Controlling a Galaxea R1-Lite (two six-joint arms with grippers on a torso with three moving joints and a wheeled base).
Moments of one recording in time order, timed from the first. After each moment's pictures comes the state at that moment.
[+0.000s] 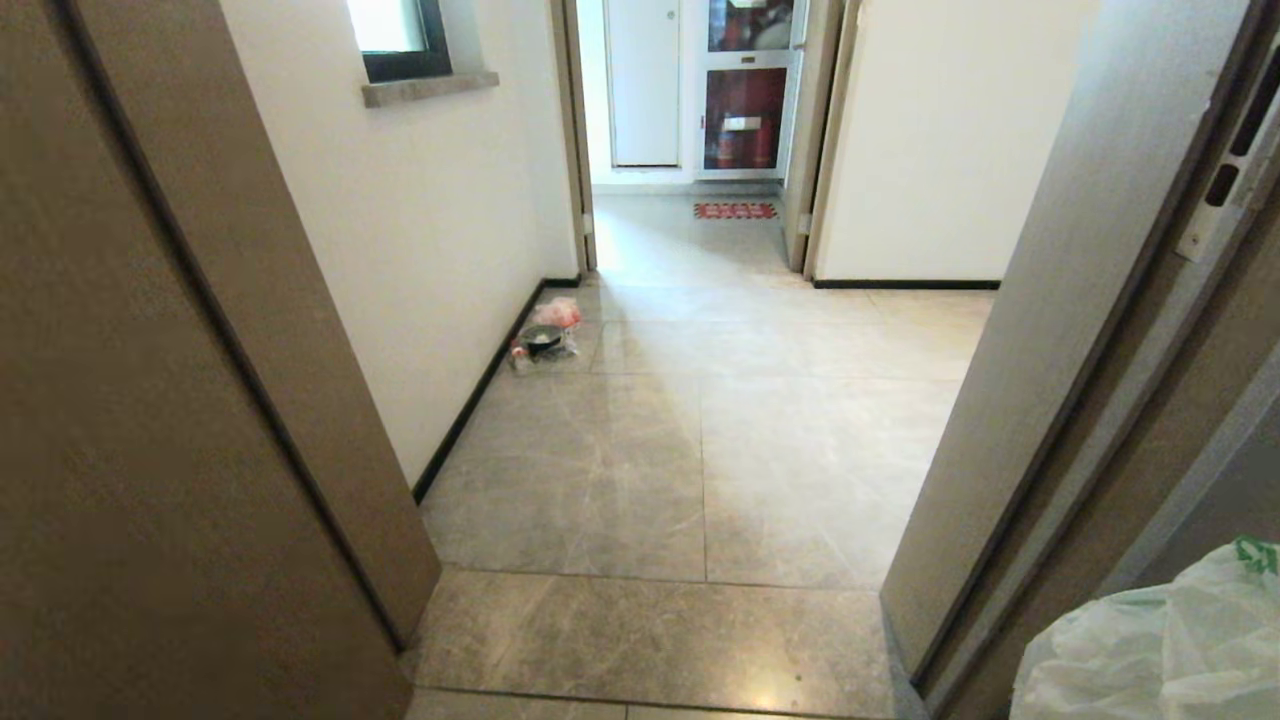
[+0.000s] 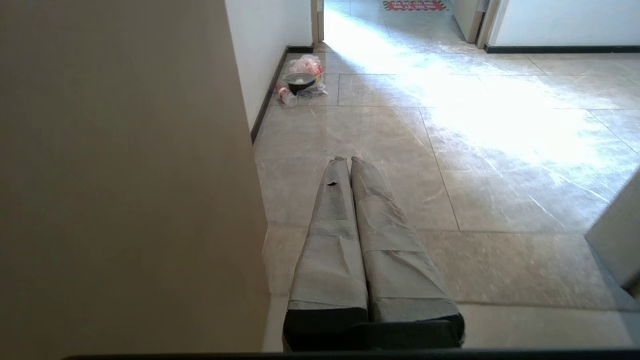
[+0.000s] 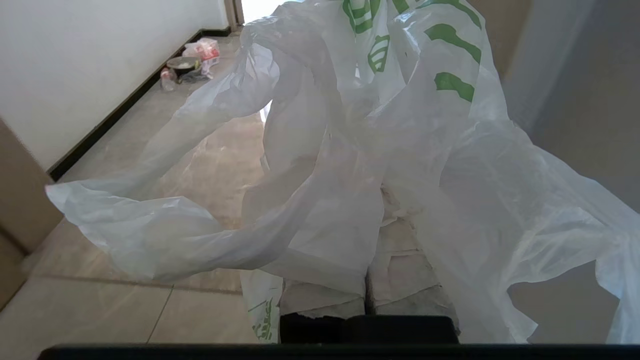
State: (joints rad) left arm 0.00 0.00 0.00 -0.01 0.00 -0.01; right arm 0.01 0.00 0.00 -0.01 0.00 -0.02
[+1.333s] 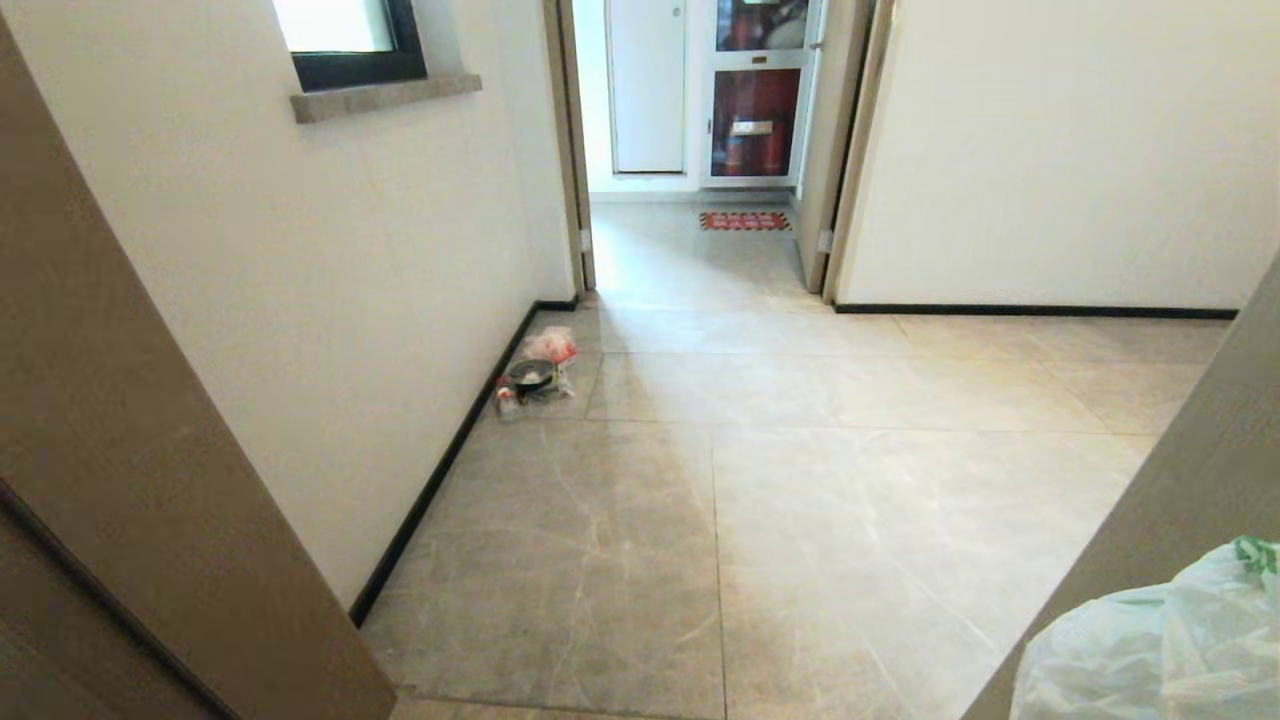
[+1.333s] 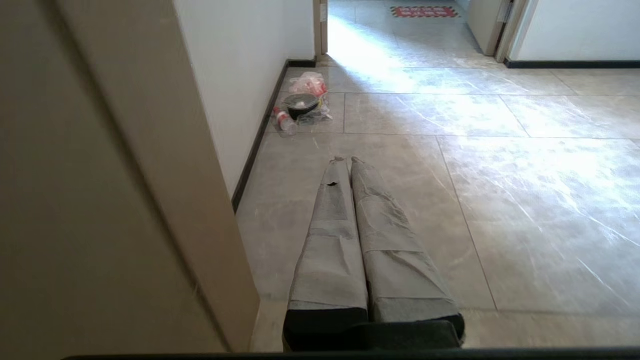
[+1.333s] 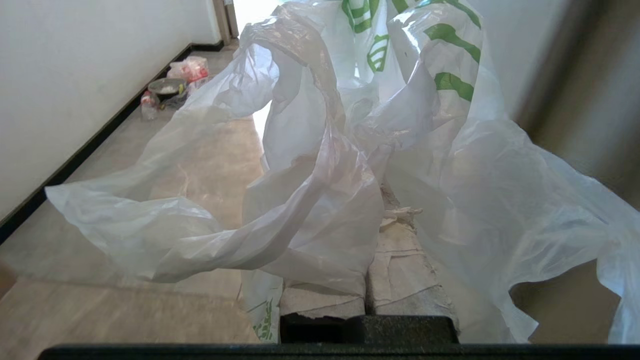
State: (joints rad) left arm 0.00 0.00 0.00 -0.01 0.00 -0.01; right arm 0.01 0.00 0.00 -0.01 0.00 -0.02
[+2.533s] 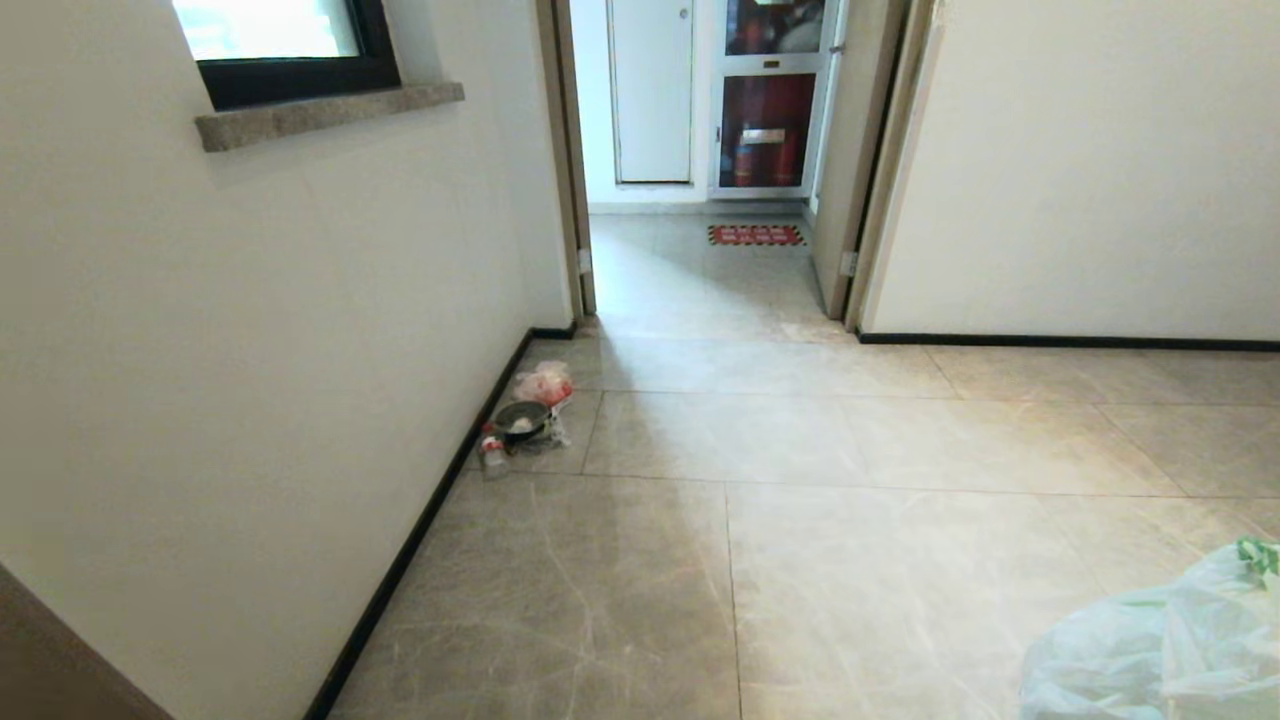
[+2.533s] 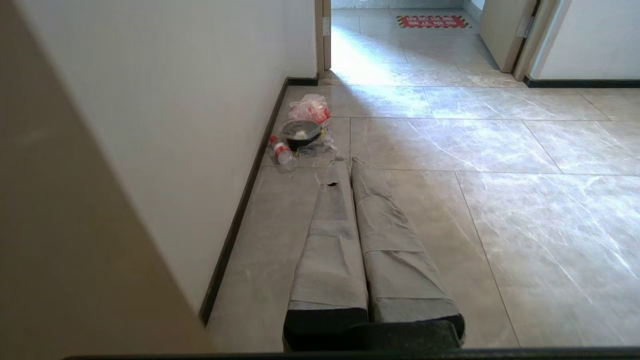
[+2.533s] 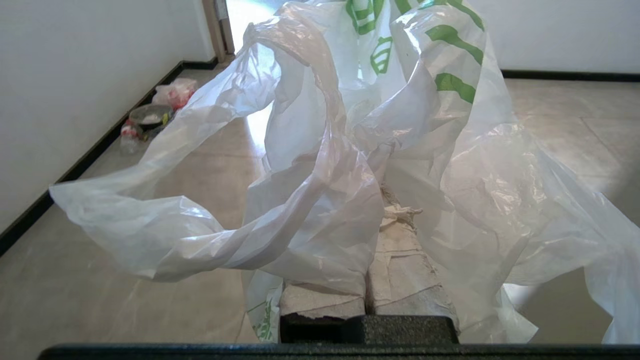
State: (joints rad) left arm 0.00 0.00 0.00 -0.01 0.00 -0.01; right arm 0.01 0.00 0.00 -0.01 0.00 -0.02
